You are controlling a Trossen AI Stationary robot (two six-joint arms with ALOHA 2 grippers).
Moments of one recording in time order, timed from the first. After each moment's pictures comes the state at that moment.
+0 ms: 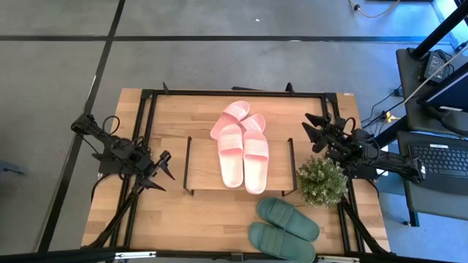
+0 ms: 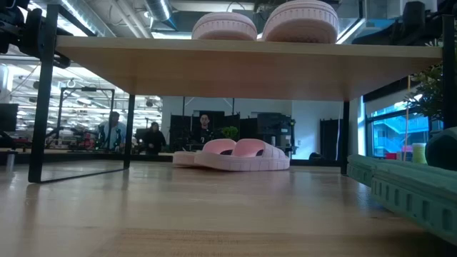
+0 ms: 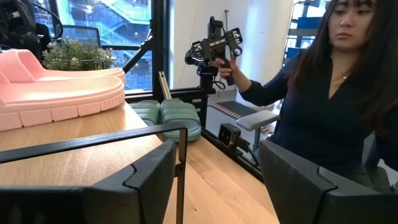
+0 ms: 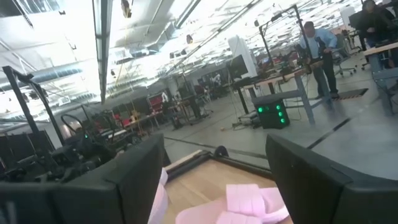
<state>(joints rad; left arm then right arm) -0.54 0.00 0.01 0.02 0.01 -0.07 -0.23 0.01 0.02 0.28 0.29 0.31</state>
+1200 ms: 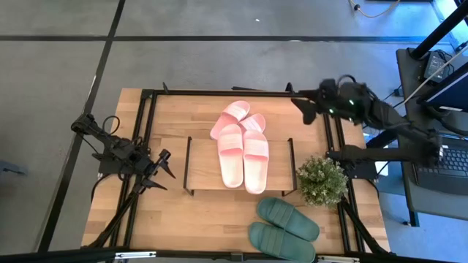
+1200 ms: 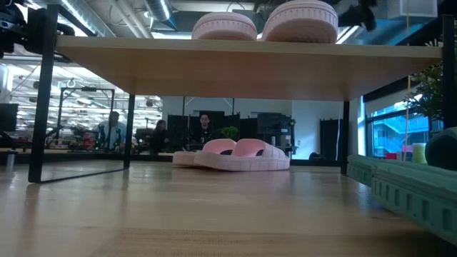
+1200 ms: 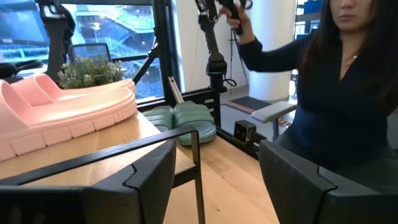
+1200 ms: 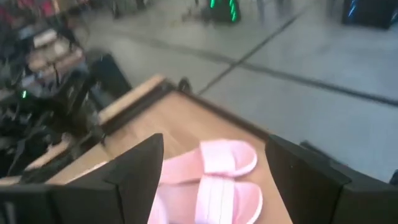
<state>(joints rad) -0.54 0.00 0.01 0.02 -0.02 0.07 -0.35 0.86 1.09 -0.56 0.20 0.41</state>
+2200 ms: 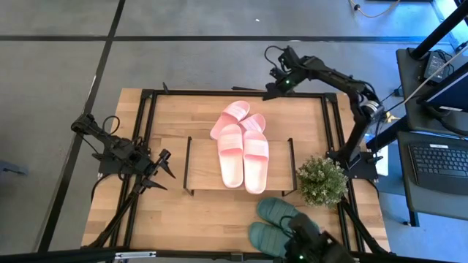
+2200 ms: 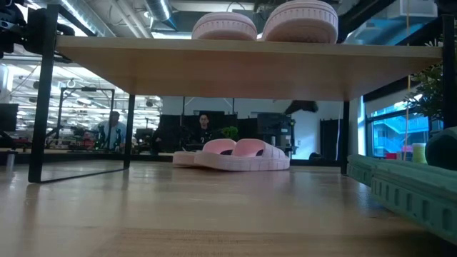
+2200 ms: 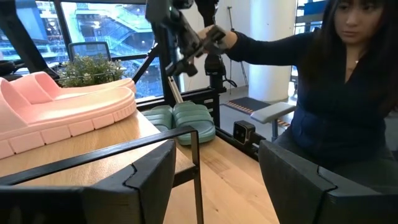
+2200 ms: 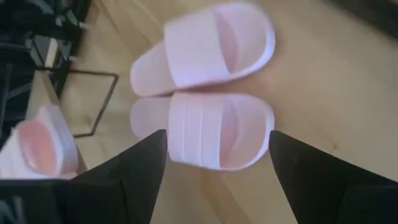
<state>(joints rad) -0.54 0.00 0.01 0.02 -0.02 0.05 -0.89 1.80 1.48 -0.86 -0.66 0.15</state>
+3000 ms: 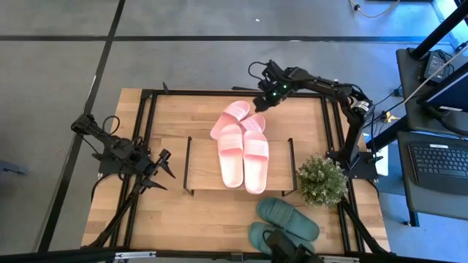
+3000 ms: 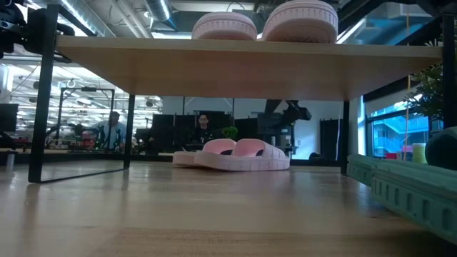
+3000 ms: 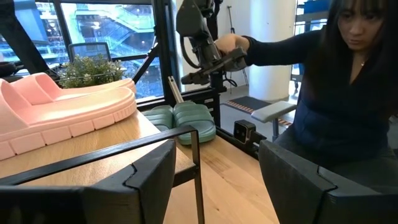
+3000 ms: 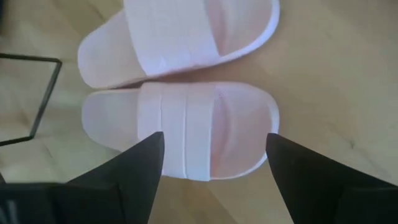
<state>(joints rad) -0.54 0.00 0.01 0.01 -0.02 0.06 -0.72 1.87 1.45 -0.80 -0.44 0.26</state>
